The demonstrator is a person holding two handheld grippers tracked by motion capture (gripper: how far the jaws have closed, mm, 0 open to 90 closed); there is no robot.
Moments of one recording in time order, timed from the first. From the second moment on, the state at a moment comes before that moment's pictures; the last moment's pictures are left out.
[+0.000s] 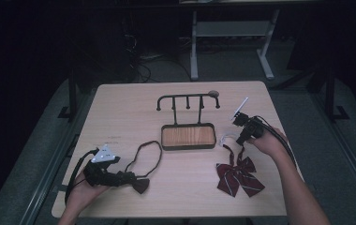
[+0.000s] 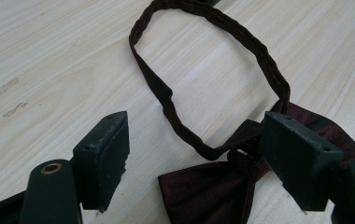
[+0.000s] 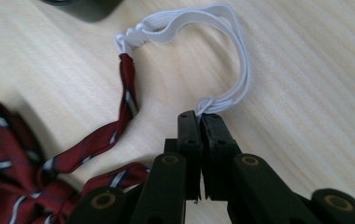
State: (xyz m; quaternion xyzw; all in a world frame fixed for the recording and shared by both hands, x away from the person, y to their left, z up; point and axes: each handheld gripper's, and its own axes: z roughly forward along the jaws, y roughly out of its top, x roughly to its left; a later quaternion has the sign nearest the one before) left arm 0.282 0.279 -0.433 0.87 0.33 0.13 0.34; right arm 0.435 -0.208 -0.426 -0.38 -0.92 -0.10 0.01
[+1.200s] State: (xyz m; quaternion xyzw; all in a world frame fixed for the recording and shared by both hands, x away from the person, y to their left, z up) left arm 0.283 0.279 -0.435 0.87 0.33 0.13 0.34; right arm 0.404 -0.211 -0.351 -0.30 -0.93 -0.20 0.02
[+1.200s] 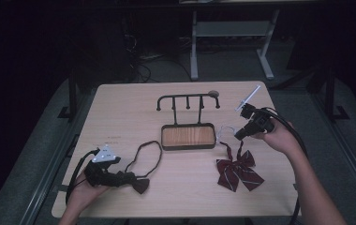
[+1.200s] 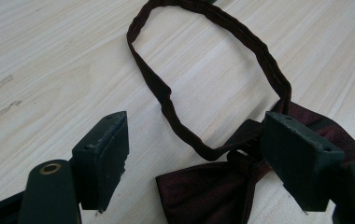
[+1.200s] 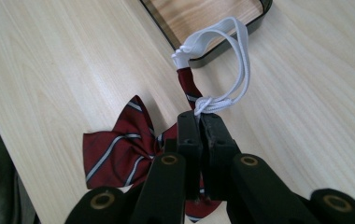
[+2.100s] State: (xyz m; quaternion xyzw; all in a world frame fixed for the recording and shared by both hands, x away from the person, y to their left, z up) left arm 0.288 0.276 -0.436 0.87 0.33 0.13 0.34; right arm 0.394 -0.206 -0.314 -0.28 -0.94 -0.21 0.00
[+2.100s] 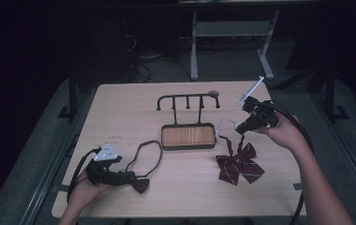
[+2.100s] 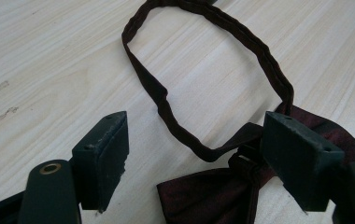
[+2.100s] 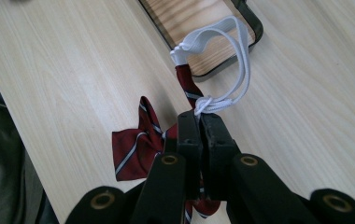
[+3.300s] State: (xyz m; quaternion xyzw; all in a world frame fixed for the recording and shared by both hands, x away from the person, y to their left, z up) left arm 0.287 0.275 -0.435 0.87 0.33 0.13 0.34; right arm 0.398 -0.187 -0.269 -0.26 -0.94 -0.21 -0.04
